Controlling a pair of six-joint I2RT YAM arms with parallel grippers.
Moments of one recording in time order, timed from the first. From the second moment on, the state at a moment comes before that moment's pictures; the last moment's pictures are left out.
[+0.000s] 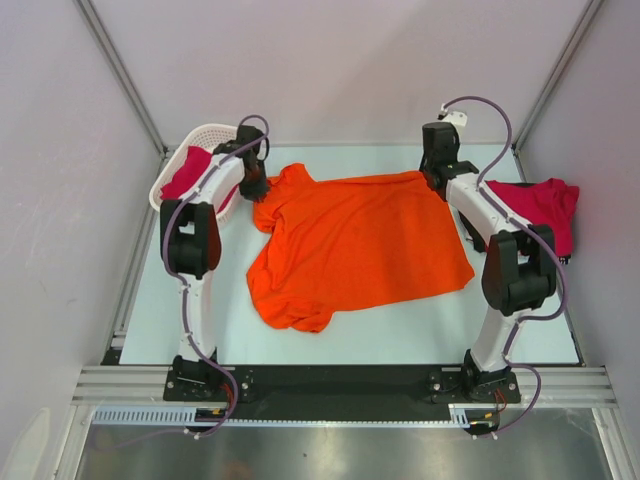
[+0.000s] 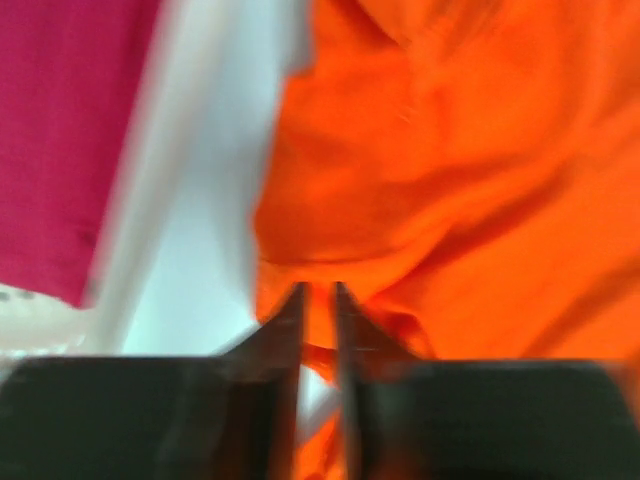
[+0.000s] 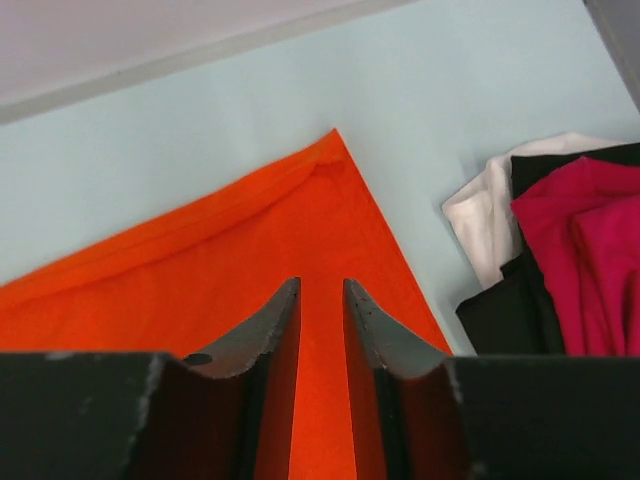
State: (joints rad) left arm -0.18 2.22 1.95 -0.83 -0.09 -0.32; right arm 0.24 1.83 1.53 -0.21 0.48 0.29
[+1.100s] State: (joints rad) left arm -0.19 2.37 2.23 -0.88 0.05 -0.45; right arm -0.04 2.37 2.03 -0.36 0.05 0.51
